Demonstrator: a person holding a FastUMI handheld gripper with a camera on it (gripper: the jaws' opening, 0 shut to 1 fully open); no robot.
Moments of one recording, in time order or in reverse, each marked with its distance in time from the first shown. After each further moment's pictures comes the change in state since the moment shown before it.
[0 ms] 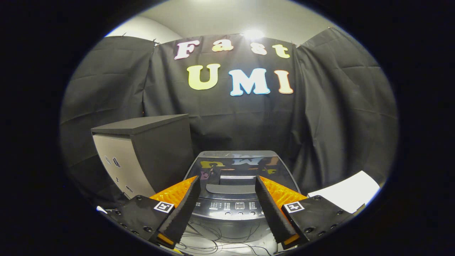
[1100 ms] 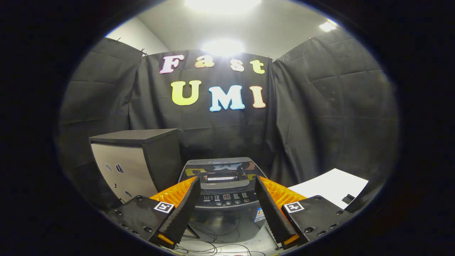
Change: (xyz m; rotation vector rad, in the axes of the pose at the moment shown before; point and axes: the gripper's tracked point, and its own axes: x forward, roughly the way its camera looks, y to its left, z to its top) arm -0.099 -0.005 0.006 0.012 -0.105 -0.183
